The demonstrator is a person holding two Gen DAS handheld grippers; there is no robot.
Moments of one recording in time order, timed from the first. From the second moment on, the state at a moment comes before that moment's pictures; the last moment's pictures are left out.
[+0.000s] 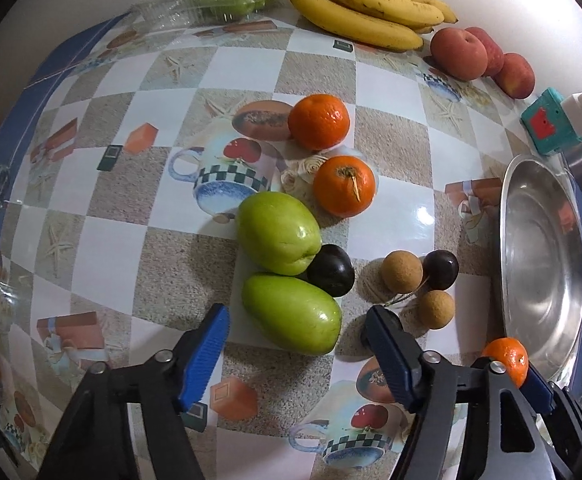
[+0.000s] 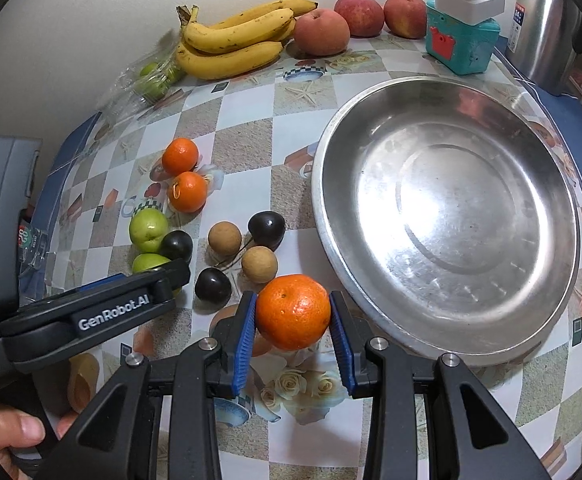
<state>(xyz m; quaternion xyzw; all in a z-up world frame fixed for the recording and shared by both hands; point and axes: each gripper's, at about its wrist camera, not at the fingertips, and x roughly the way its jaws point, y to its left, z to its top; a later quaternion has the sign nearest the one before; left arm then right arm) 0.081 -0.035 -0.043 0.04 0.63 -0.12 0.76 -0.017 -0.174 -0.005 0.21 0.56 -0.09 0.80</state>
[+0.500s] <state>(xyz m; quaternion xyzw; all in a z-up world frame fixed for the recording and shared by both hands) 0.090 -0.036 -0.053 0.05 0.63 -0.11 0.76 -0.018 -0.174 -0.005 0.21 0.56 -0.09 0.80</state>
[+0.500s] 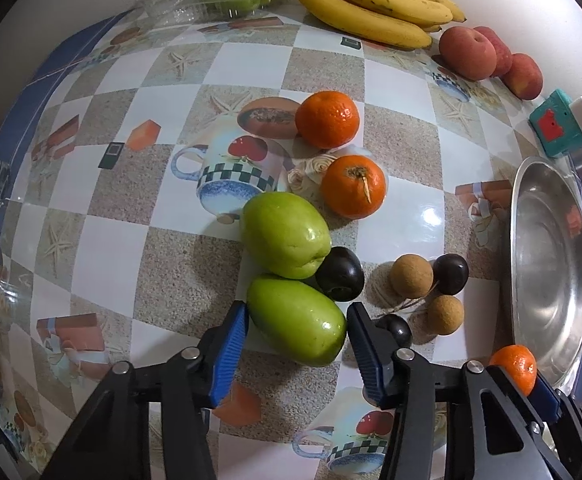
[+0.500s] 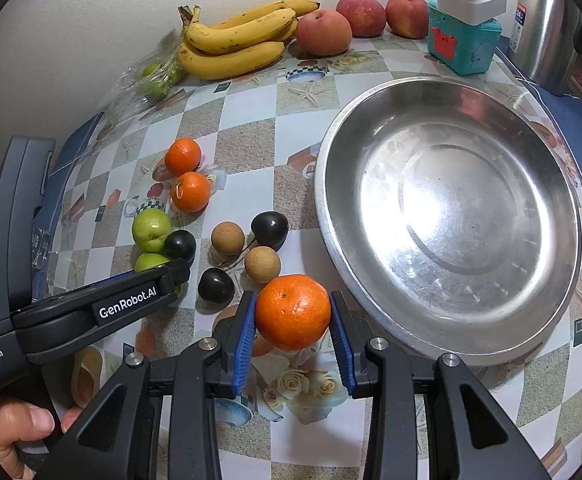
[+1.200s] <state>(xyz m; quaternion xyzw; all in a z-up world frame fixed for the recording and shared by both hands) 0.079 -0.029 -0.029 0.05 0.62 -0.10 0.77 -0.017 -0.171 -0.004 0.21 0.55 -0.08 0.80</state>
